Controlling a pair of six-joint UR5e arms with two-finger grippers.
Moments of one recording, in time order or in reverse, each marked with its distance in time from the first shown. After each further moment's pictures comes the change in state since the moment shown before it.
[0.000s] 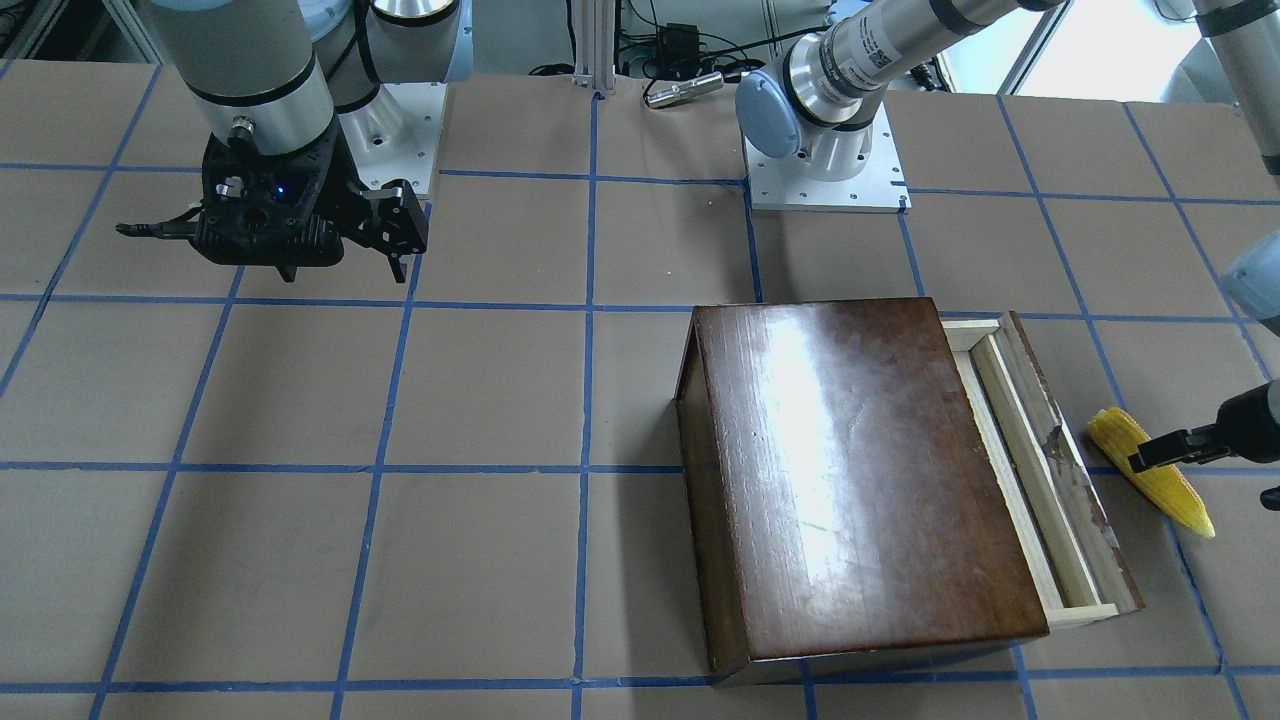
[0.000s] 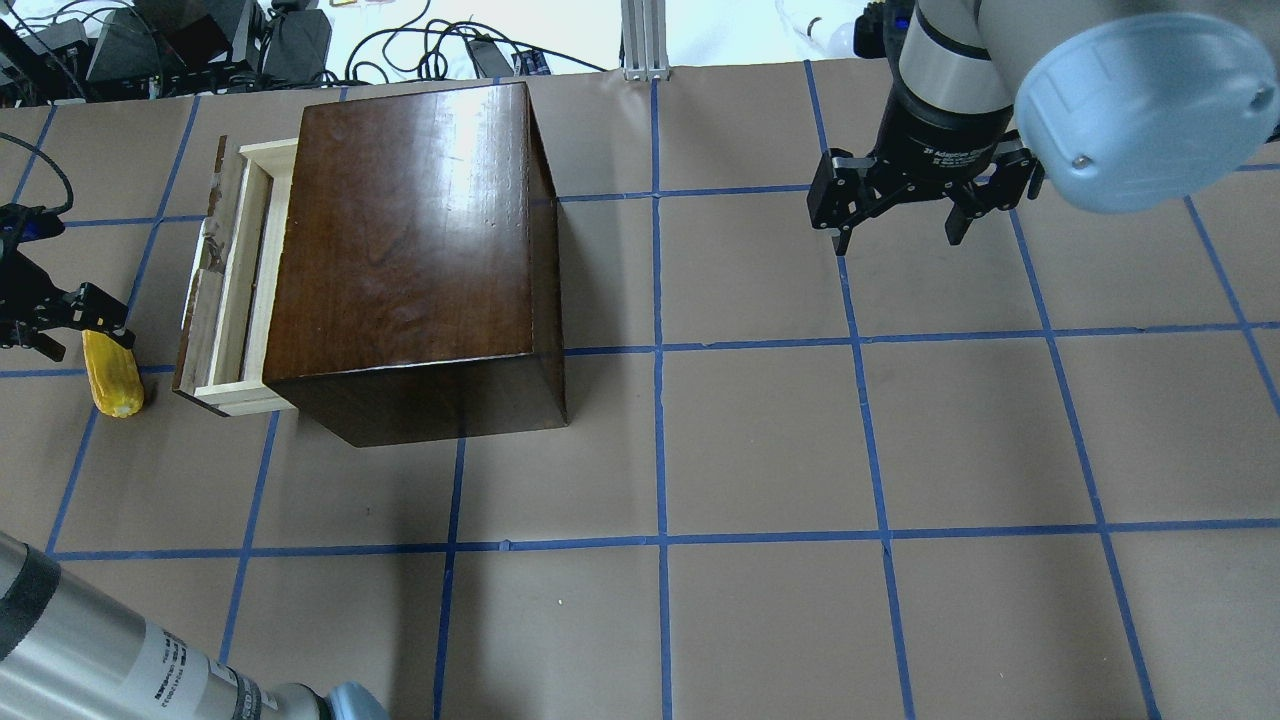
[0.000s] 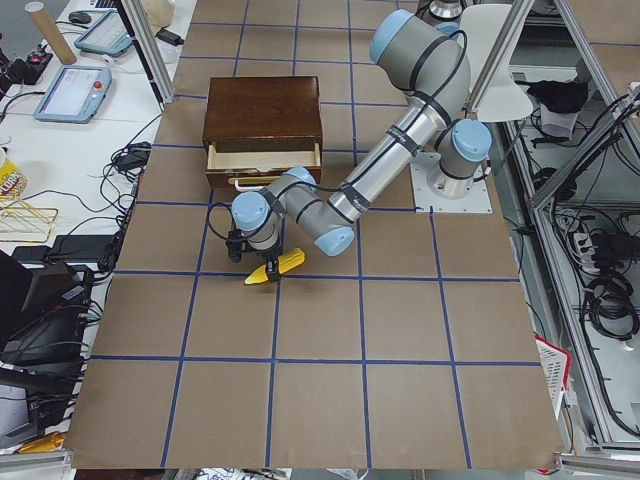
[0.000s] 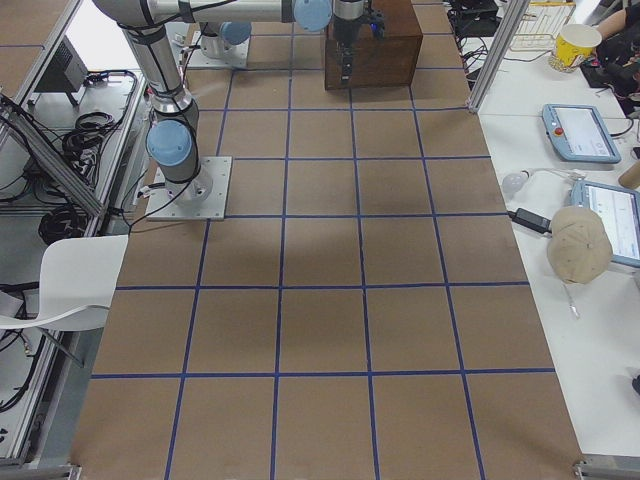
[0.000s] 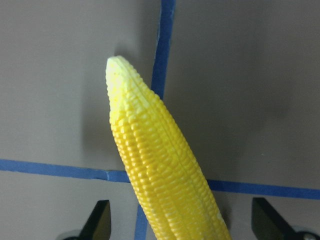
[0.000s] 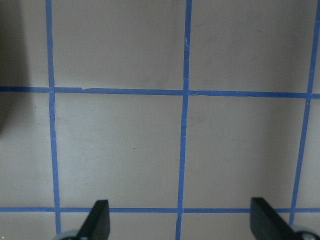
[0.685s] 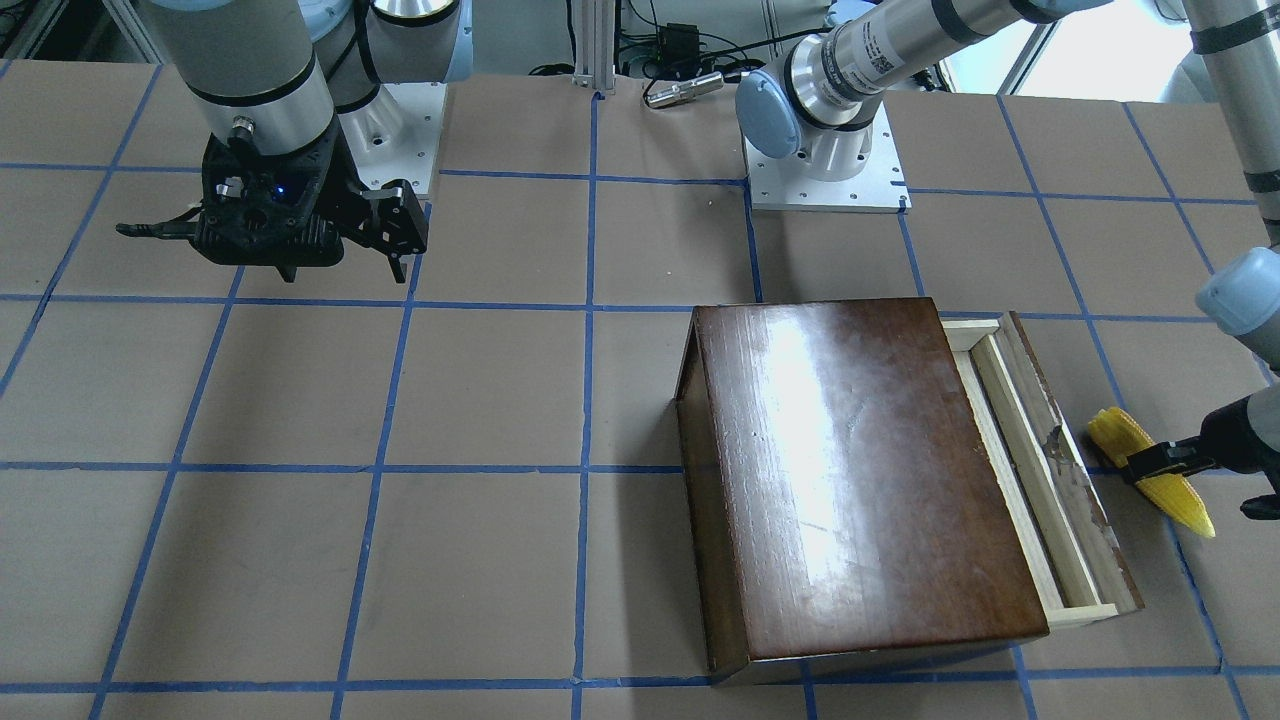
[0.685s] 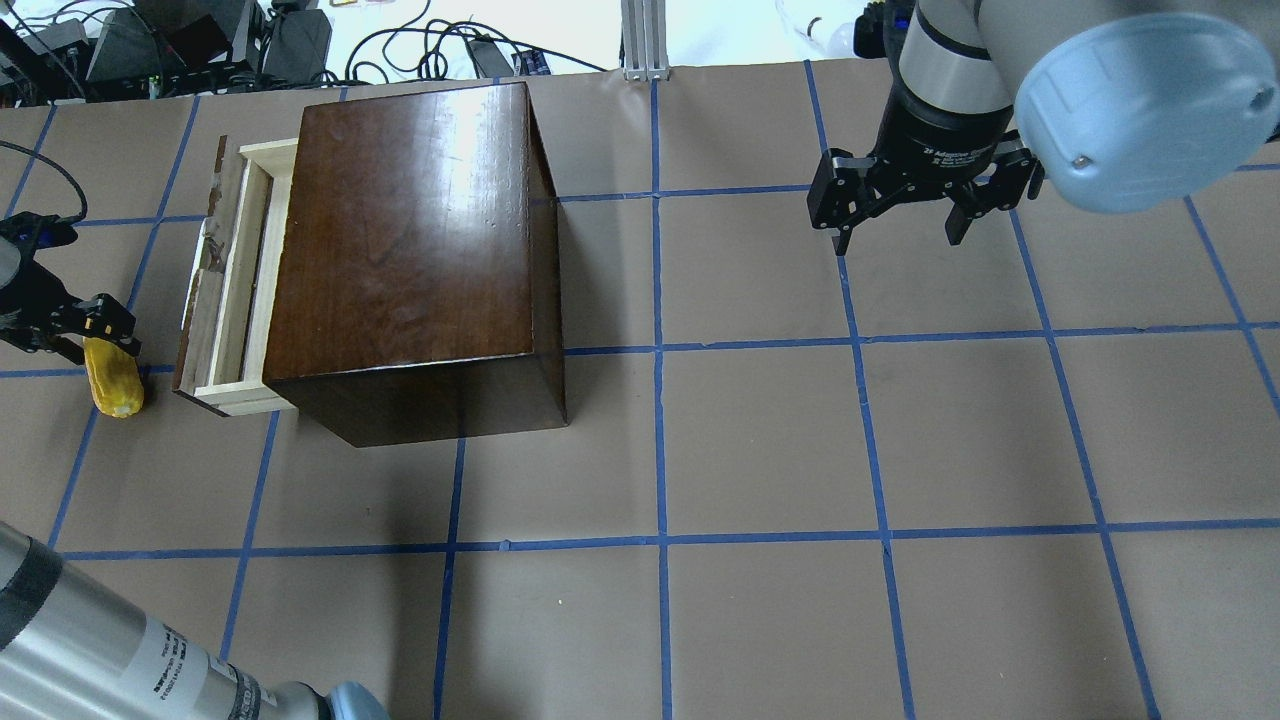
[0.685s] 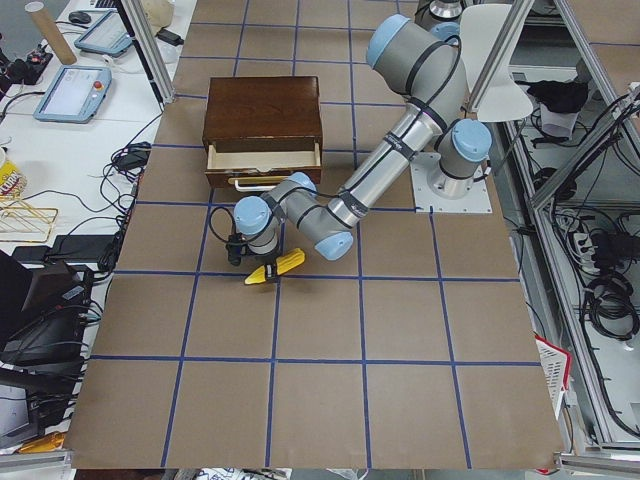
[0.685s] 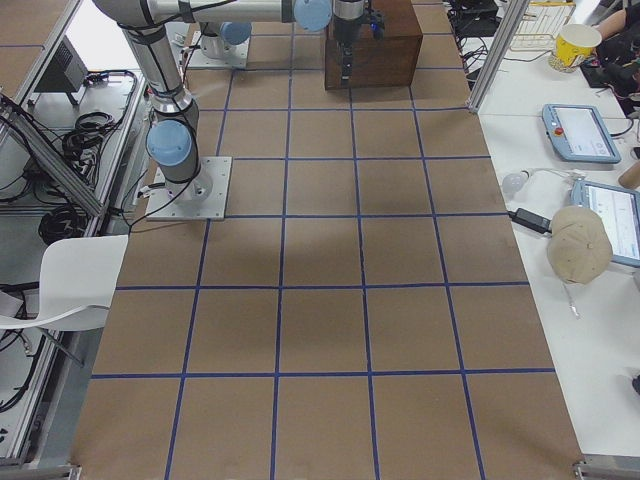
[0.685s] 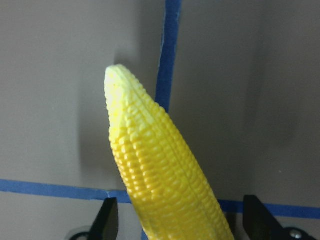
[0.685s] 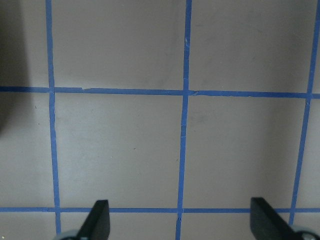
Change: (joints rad) left arm 0.000 -0.022 -0.014 0.067 -0.001 0.009; right arm 0.000 0.000 0.000 0.000 0.000 0.000
